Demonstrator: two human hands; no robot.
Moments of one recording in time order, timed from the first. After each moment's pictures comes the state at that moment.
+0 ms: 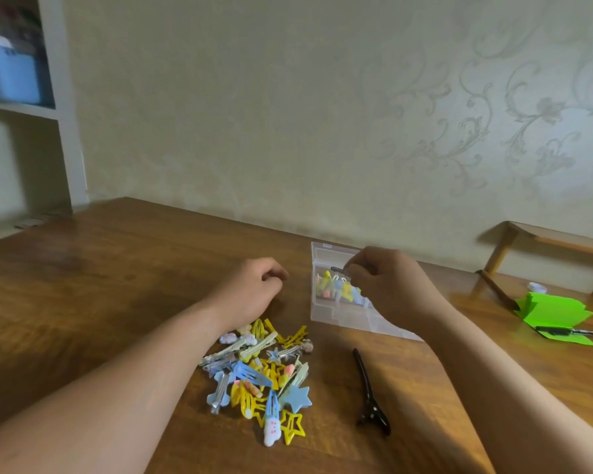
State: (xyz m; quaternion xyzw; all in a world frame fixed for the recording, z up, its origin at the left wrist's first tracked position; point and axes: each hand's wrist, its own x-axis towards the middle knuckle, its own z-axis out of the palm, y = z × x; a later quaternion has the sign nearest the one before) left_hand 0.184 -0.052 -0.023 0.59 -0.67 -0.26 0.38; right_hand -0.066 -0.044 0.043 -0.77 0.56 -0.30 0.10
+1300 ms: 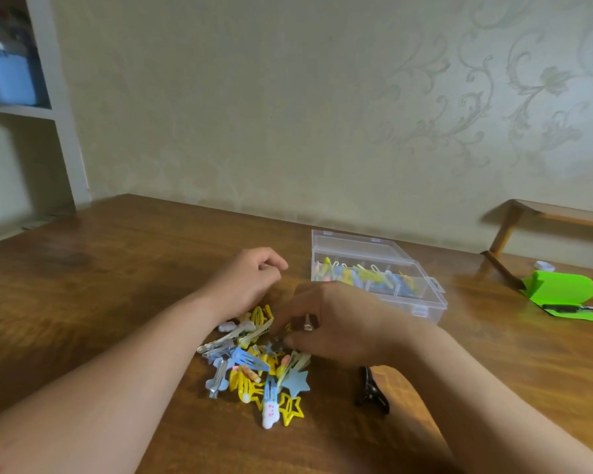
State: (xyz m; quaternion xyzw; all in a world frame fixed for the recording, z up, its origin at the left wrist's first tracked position) left_hand 0.183 -0.045 -0.019 0.59 -0.67 -0.27 0.37; right_hand -0.024 0.004 0.028 -0.92 0.36 -0.06 0.12
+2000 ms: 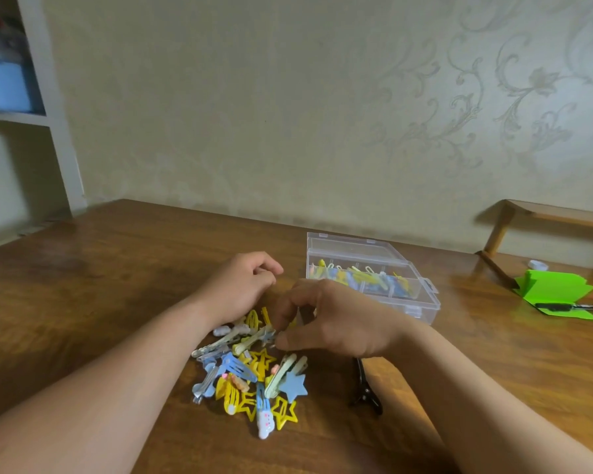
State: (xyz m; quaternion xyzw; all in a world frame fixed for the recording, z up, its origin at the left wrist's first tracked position) left_hand 0.182 -0.039 -0.017 0.59 -0.67 -0.26 0.37; right_hand -0.033 -0.007 0.027 -0.89 0.34 -0.13 0.27
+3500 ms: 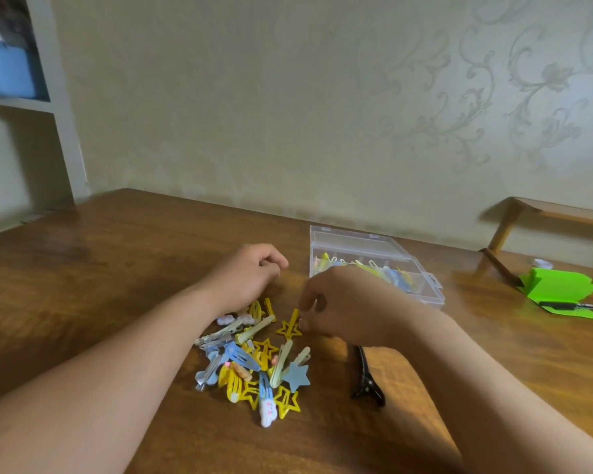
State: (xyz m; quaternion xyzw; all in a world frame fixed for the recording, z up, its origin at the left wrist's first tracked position) left_hand 0.180 -0.043 -0.017 0.61 -0.67 -0.26 0.35; right_hand -0.030 0.001 0.038 -0.87 0.48 -0.04 0.07
